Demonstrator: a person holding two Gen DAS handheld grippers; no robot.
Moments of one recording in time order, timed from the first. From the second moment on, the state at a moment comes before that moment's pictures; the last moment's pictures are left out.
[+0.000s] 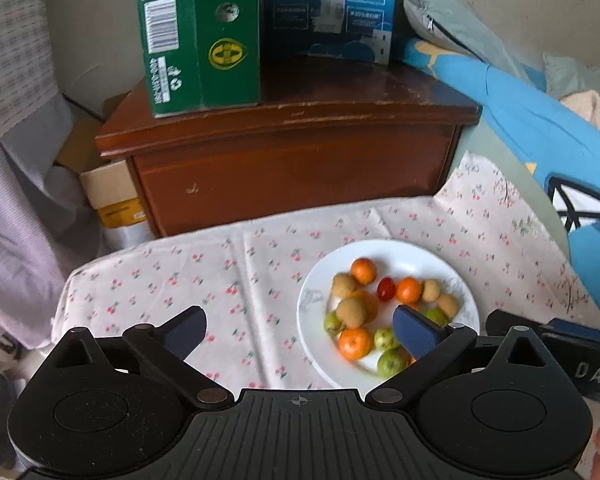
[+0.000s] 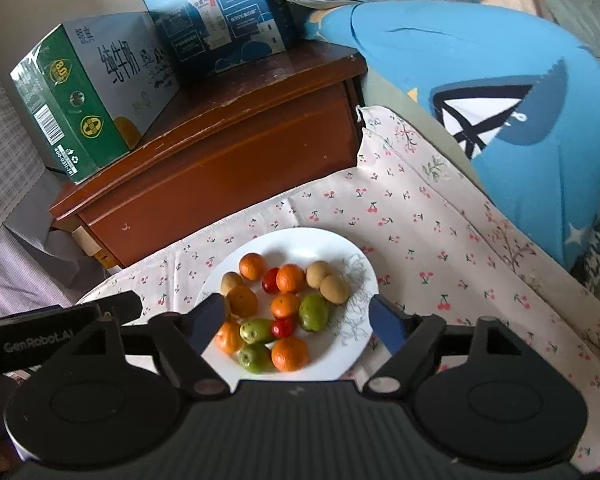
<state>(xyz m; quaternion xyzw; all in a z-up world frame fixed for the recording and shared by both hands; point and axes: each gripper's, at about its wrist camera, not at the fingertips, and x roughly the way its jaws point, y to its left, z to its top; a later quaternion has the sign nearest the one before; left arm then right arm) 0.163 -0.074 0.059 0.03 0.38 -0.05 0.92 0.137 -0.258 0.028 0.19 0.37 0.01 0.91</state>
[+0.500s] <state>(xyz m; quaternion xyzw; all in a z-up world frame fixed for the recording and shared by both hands) 0.138 -0.058 0.040 0.03 0.43 -0.01 0.90 0.110 -0.242 0.020 0.13 0.42 -0.01 0.90</state>
